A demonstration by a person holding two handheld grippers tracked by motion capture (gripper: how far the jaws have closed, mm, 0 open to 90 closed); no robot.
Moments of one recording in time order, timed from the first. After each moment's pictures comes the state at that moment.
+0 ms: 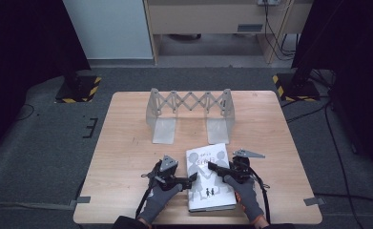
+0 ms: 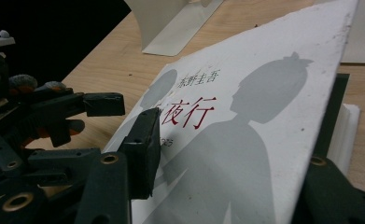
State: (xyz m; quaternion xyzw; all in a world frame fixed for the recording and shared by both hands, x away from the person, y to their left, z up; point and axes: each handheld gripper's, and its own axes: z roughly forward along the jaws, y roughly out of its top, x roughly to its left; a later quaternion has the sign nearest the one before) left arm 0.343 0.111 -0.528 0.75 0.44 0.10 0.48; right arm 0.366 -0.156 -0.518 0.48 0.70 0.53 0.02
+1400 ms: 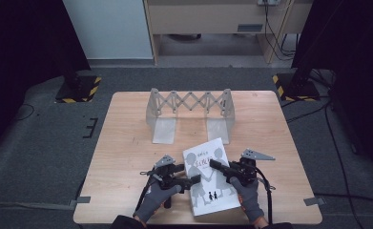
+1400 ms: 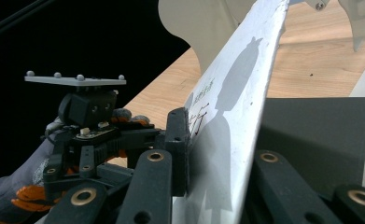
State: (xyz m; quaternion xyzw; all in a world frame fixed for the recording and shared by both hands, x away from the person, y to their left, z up) left arm 0.346 0.115 -0.527 0.72 0.43 -0.03 0.55; right arm 0.348 -0.165 -0.489 0.41 0.67 0.62 -0.01
